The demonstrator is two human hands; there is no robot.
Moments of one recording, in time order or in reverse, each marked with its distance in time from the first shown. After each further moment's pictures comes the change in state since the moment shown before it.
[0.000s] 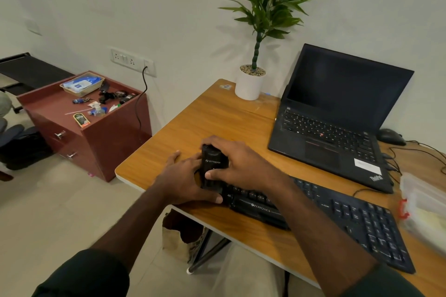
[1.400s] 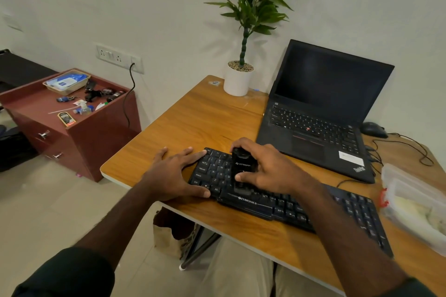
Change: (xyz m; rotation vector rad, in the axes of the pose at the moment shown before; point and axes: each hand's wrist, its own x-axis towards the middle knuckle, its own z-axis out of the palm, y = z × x) left_hand 0.000 -0.003 0.001 0.028 -0.069 -0.091; right_hand -0.063 0.041 -0.037 -0.037 0.025 0.117
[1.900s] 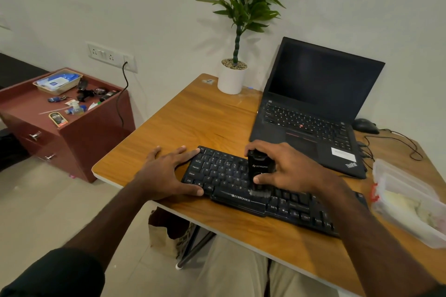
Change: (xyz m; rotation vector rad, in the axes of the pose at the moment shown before) left_hand -0.003 0.002 -0.002 -0.006 0.010 0.011; right_hand -0.030 0.015 -0.029 -0.082 -0.041 0.049
